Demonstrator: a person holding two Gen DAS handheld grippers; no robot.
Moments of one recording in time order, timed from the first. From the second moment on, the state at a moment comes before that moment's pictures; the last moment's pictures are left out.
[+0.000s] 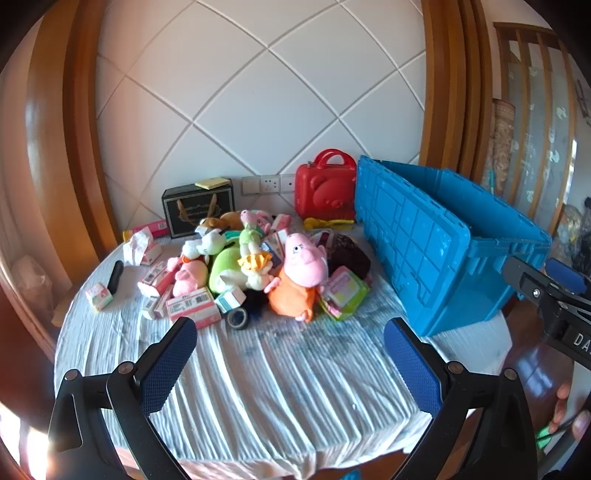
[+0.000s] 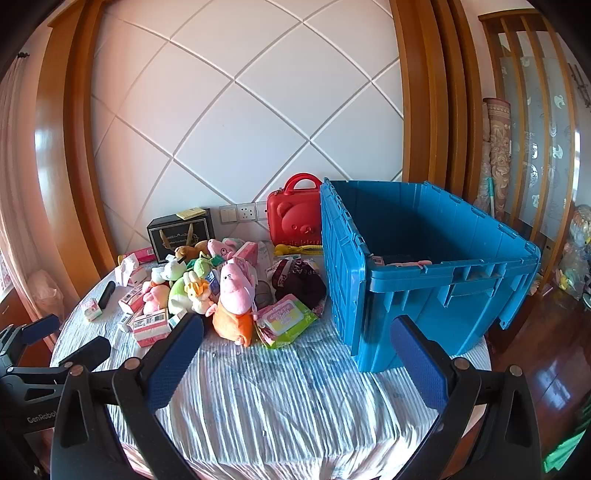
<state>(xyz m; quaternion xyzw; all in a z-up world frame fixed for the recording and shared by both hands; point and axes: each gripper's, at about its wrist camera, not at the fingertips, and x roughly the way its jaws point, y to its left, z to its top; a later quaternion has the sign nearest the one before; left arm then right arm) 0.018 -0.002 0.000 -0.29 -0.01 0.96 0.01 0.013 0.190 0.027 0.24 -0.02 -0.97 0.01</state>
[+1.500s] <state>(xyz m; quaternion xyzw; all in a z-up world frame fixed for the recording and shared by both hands) -0.165 -0.177 -0.210 -0.49 -0.05 0.86 -0.16 -0.247 0.107 -0.166 0.45 -0.01 -0.88 0.12</state>
